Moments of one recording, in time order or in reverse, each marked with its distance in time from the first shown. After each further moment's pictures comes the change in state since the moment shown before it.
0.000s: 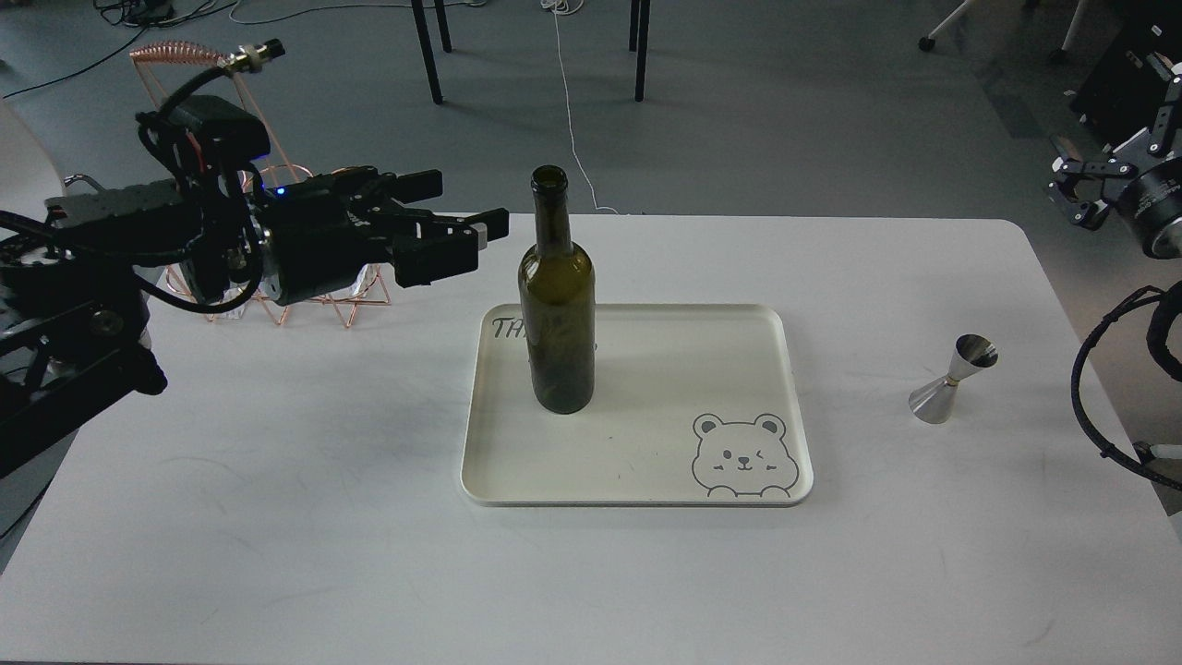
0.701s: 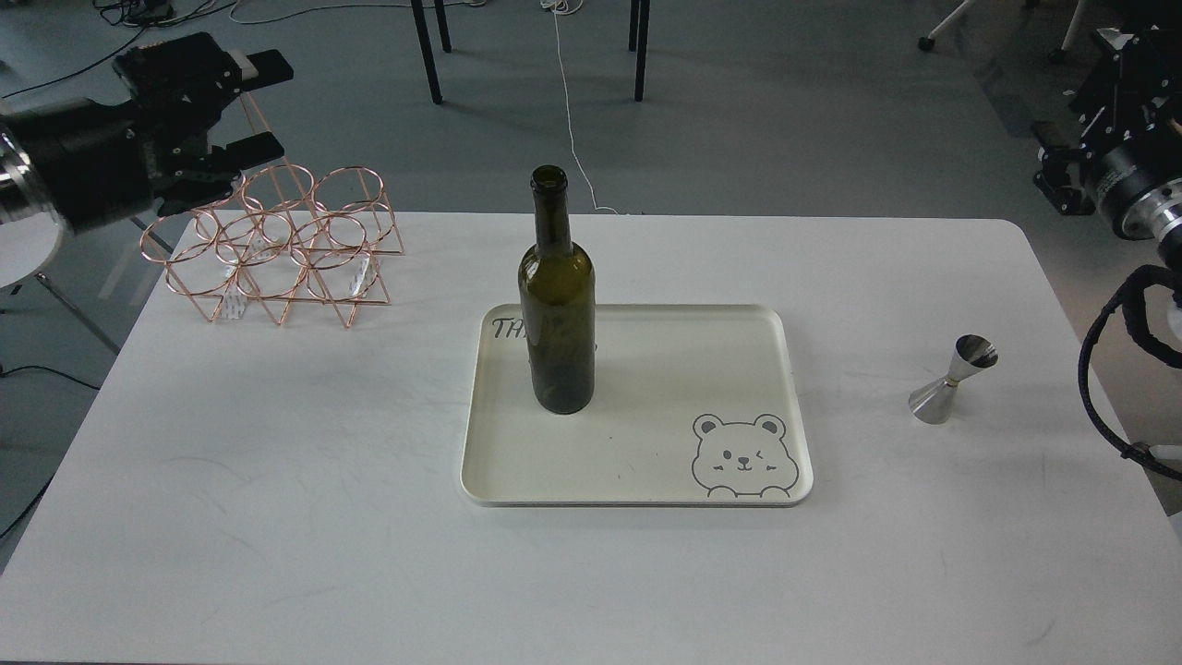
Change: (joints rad) left arm -0.012 0.269 -0.066 0.172 -0.997 -0.197 0.001; right arm -0.034 -0.034 -0.007 0.231 -0.219 -0.252 -0.023
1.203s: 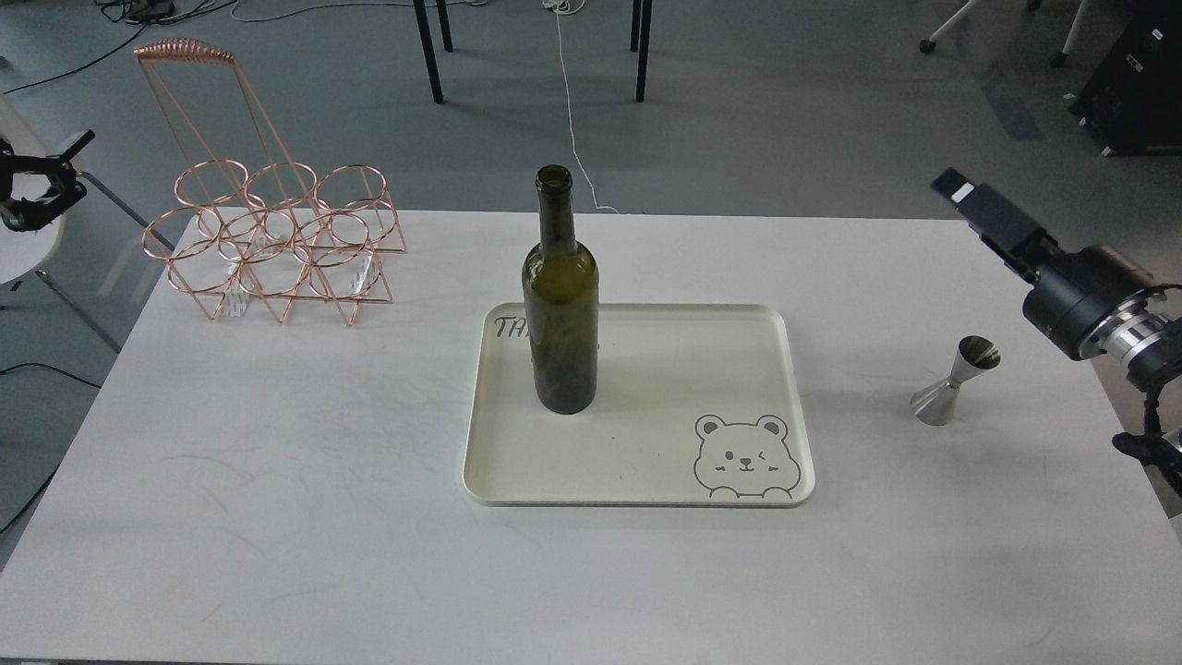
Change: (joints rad) left arm 0.128 0.009 0.019 0.417 -0.798 0.000 0.003; right arm -0.294 -0.138 0.018 0.543 -0.773 -0.060 -0.008
